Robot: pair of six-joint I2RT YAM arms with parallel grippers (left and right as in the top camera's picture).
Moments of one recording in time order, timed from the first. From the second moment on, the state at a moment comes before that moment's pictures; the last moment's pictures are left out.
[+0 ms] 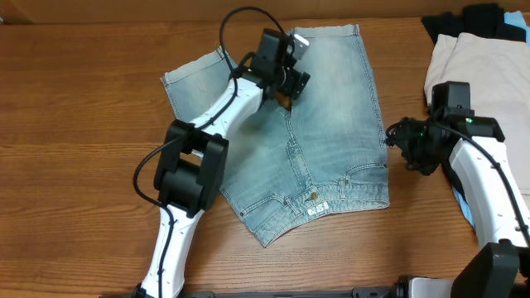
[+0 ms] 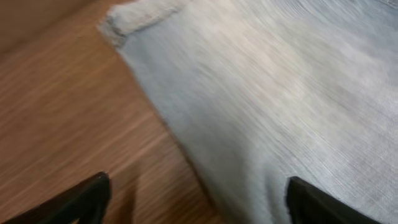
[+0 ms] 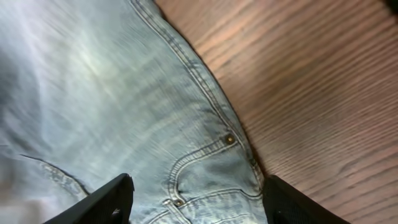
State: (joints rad) left arm -0.45 2.41 1.91 -0.28 0.09 0.16; right arm -0.11 1.51 1.14 -0.92 -0.15 0.57
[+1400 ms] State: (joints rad) left arm -0.27 2.42 1.95 -0.75 -0.26 -0.03; right arm -0.05 1.51 1.14 -0.90 -0.15 0.57
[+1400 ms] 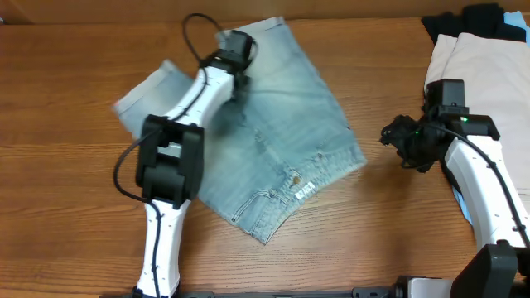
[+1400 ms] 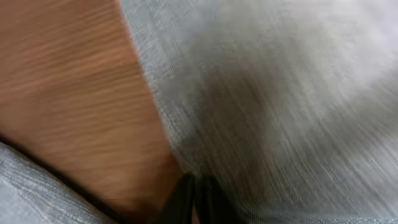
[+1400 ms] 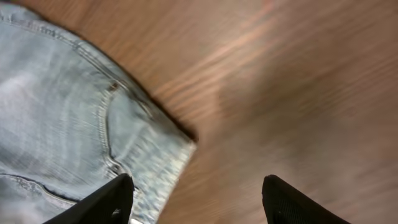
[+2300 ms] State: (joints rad) left arm 0.10 2.37 1.90 -1.22 -0.18 -0.24; right arm 0.25 1.83 1.14 -0.33 -0.14 0.43
